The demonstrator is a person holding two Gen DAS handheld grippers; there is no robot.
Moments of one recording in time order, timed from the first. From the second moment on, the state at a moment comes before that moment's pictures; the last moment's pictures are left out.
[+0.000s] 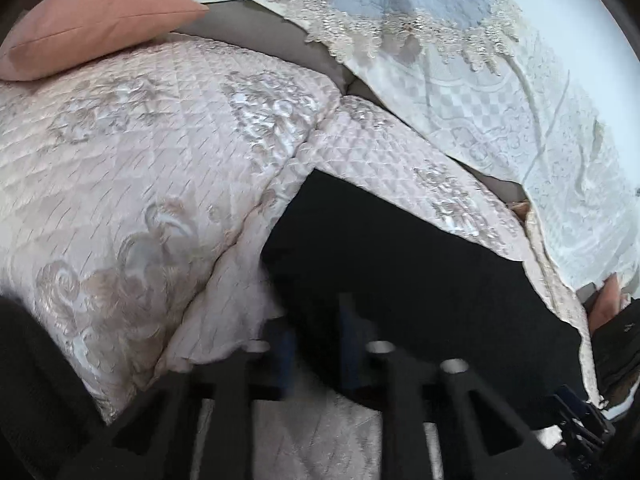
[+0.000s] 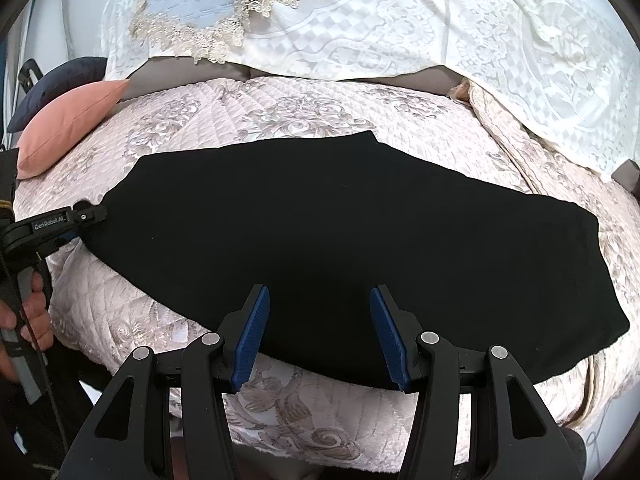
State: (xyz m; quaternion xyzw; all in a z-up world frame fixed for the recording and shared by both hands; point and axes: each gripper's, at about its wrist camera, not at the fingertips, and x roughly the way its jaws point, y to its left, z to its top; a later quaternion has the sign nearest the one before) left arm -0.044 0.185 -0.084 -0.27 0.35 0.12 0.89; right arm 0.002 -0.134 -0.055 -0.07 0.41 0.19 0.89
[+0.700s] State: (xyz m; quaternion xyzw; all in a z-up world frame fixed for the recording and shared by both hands) left arm 0.023 0.036 -0.005 -0.16 0.32 -0.14 0.92; right arm 0.010 -0.193 -0.054 0.00 0.40 0.14 0.90
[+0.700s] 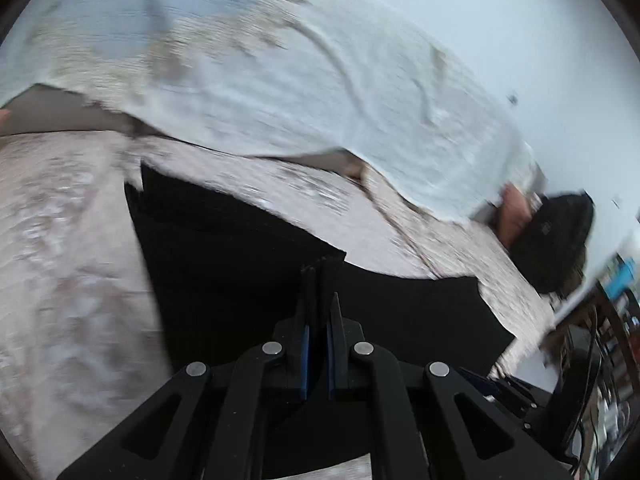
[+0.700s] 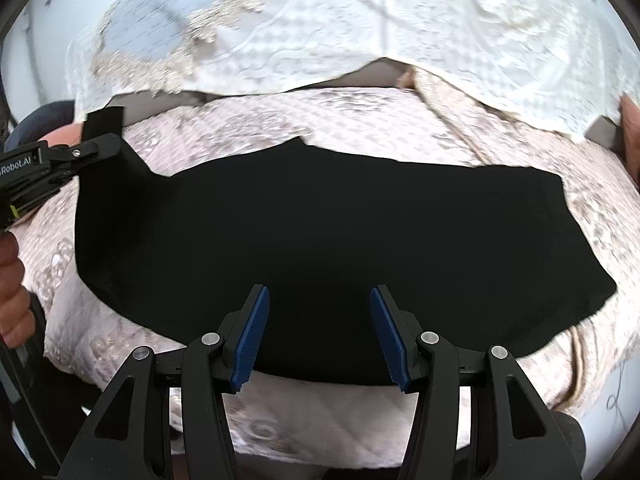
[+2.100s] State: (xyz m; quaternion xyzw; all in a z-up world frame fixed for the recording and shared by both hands) left arm 0.011 0.064 -0.063 -0.14 0.39 -0.07 0.91; right arm 0.060 -0.192 -0.082 0.15 0.47 0.26 0.83
